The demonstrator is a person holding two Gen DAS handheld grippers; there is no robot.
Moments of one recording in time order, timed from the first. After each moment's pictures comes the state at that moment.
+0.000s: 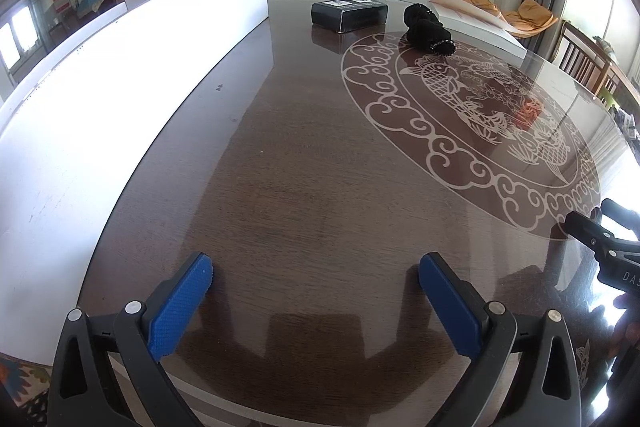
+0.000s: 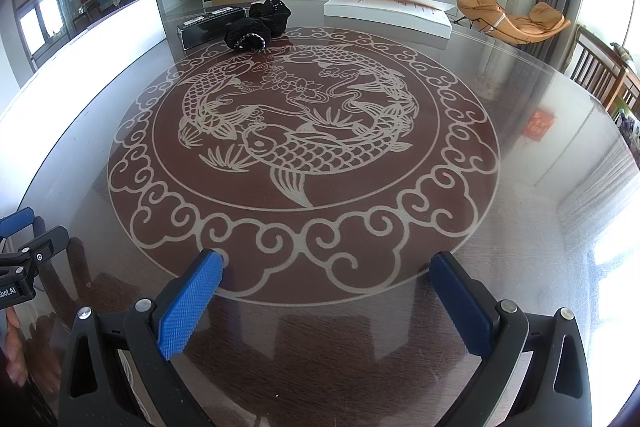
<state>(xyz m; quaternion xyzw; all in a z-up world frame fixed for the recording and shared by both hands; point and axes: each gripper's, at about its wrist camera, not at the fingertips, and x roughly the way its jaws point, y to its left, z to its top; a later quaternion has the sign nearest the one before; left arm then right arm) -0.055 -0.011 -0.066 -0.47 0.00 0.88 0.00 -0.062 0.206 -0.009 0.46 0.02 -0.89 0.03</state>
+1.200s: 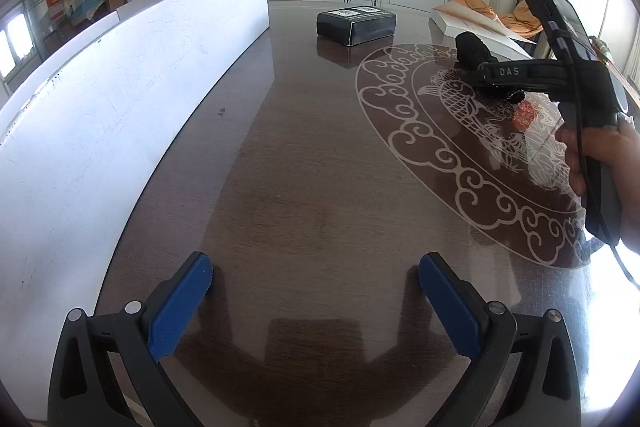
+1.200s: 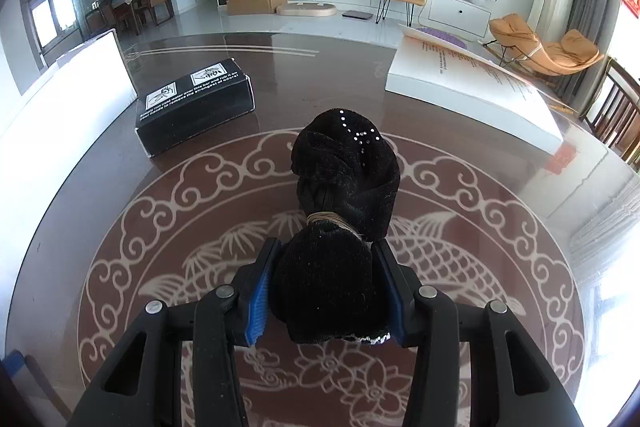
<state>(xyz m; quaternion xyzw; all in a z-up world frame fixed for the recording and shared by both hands) -0.084 -0.026 -0.068 -0.46 0.01 0.89 0.01 -0.234 0.144 -0.001 0.44 0.04 -0.89 0.06</state>
